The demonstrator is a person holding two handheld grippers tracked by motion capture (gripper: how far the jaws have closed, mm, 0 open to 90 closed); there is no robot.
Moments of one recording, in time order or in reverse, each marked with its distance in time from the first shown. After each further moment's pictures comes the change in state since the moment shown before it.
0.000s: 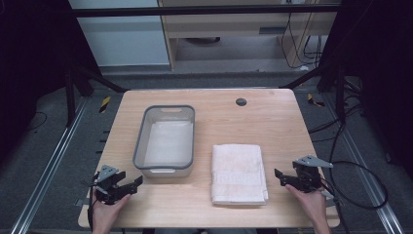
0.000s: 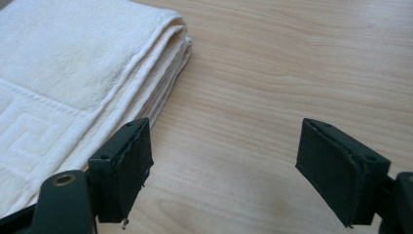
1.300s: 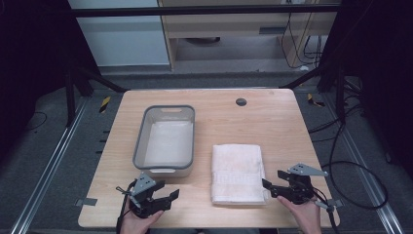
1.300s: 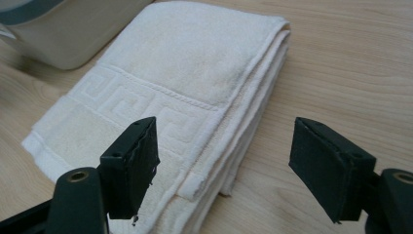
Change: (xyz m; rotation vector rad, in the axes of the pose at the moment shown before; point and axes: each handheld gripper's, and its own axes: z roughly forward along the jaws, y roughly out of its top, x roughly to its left) left arm -0.111 0.007 0.000 0.014 -0.247 0.132; right arm 0.046 0.000 -0.021 -0.008 0.182 0.034
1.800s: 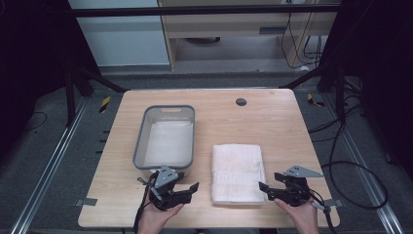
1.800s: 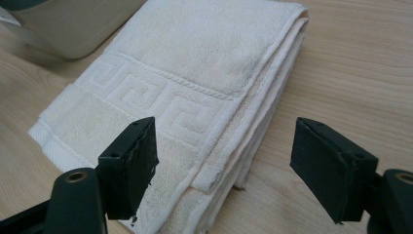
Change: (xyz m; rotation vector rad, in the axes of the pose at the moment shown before) left arm -0.043 0.040 0.026 -0.025 -0.037 0.080; right arm 0.008 -0.004 0.004 0.027 0.015 -0.004
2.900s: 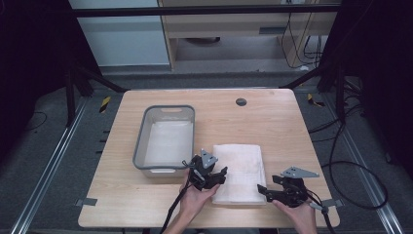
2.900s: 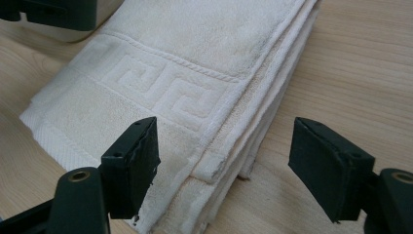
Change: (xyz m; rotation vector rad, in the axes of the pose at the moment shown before) left arm -0.034 0.033 0.102 0.063 0.115 0.019; right arm -0.001 -0.006 0.008 0.044 0.011 -0.011
